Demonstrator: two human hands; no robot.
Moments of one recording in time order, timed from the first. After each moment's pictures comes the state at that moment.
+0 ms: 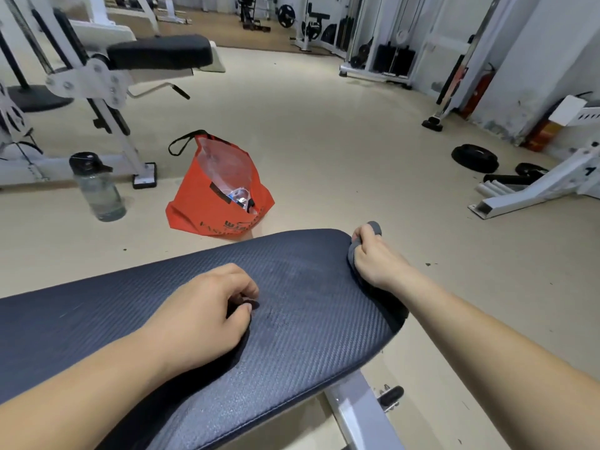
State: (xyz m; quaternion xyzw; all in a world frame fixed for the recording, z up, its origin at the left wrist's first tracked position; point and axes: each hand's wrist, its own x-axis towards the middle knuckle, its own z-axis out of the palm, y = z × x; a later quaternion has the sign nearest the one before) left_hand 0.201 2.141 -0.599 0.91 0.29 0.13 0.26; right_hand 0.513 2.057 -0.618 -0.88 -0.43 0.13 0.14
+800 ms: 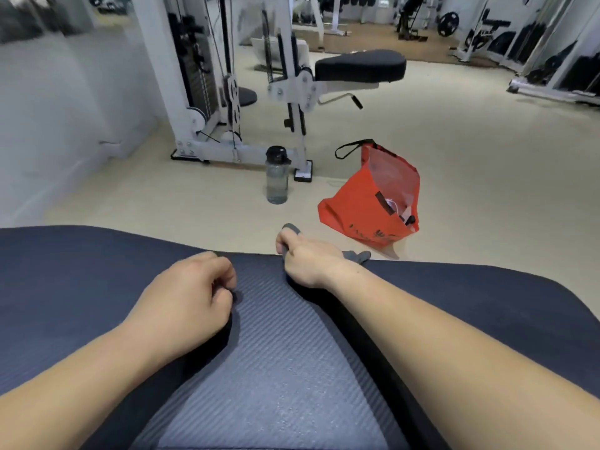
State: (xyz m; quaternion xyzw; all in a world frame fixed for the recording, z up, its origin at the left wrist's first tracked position) left_hand -0.081 2.190 -0.576 0.78 0.58 0.18 0.16; right_hand 0.135 2.262 -0.610 -0.64 -0.73 0.23 0.04
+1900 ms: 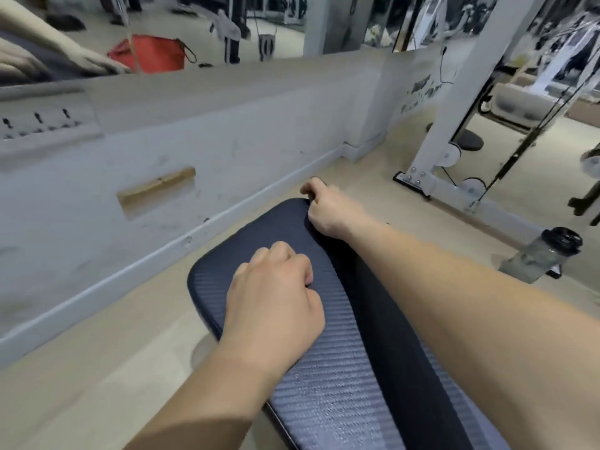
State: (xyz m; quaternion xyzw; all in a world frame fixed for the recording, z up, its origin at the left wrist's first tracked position) left_hand -0.510 2.193 -0.625 0.55 0.78 0.28 0.06; right_hand -0.473 2.405 -0.625 -0.47 -0.86 0.17 0.05
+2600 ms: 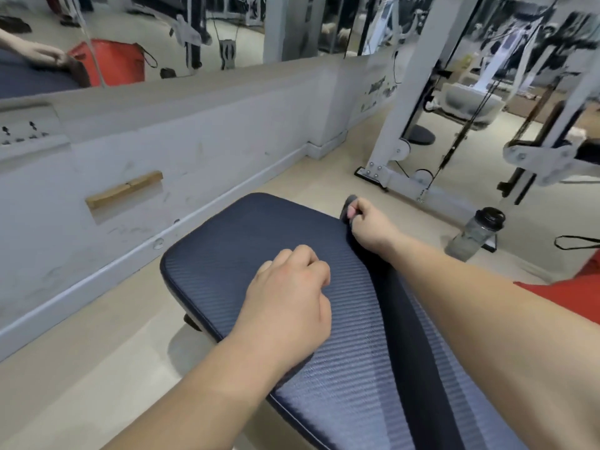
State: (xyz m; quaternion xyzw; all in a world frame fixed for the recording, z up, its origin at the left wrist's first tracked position) left_hand -0.440 2.163 -0.596 0.68 0.67 0.29 0.06; right_hand -0.311 2.391 -0.621 -0.58 -0.74 0.28 0.18
